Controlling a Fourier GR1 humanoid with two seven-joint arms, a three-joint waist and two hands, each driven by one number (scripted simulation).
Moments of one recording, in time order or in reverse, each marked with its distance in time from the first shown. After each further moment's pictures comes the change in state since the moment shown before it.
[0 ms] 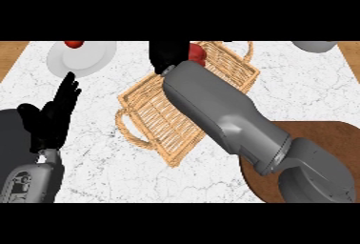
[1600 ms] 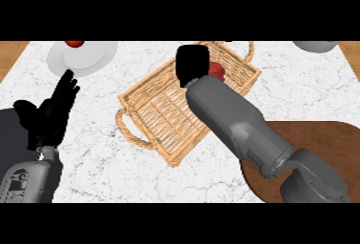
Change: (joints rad) left arm -0.019 0.004 0.019 0.007 0.004 -0.019 0.008; right arm 0.145 0.000 -0.038 0.096 0.061 0.047 -0.104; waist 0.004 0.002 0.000
